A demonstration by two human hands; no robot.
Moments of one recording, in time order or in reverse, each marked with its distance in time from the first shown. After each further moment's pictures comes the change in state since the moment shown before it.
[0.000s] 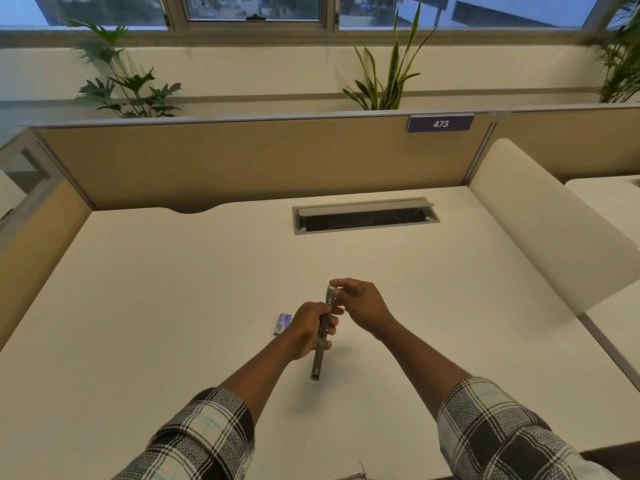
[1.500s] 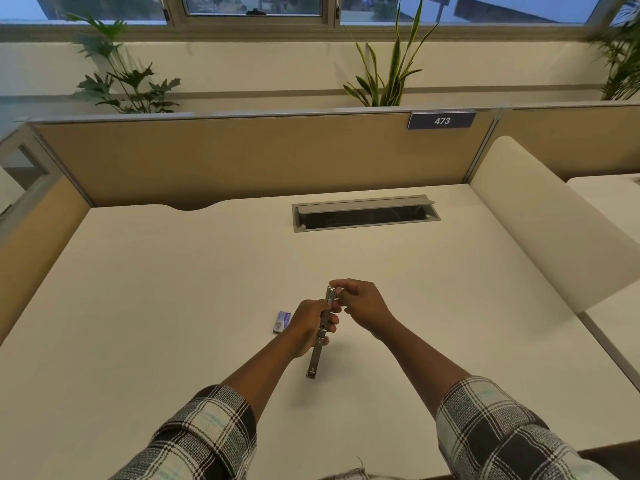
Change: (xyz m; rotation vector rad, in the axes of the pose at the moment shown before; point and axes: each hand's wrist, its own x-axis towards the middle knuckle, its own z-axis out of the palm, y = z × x) left_hand 0.010 -0.004 0.001 0.030 0.077 0.038; right_hand 0.001 0.004 -0.001 0.014 -0.013 0.048
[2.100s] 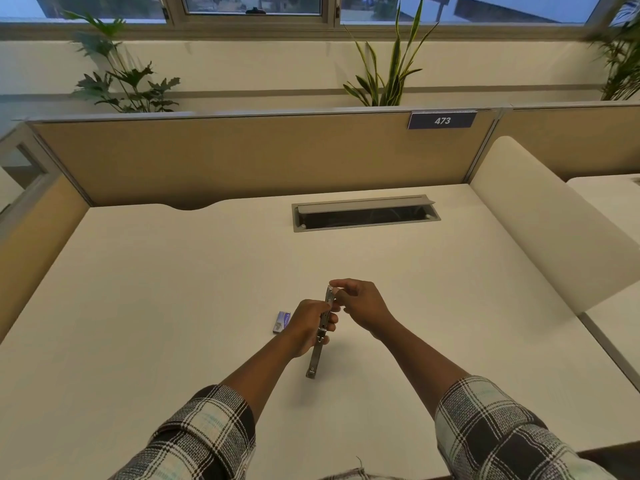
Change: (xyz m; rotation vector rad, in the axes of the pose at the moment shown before) left_hand 0.002 0.000 -0.002 -0.006 -0.009 0.007; right_hand 0.004 0.003 0.001 -0.042 0.019 -0.013
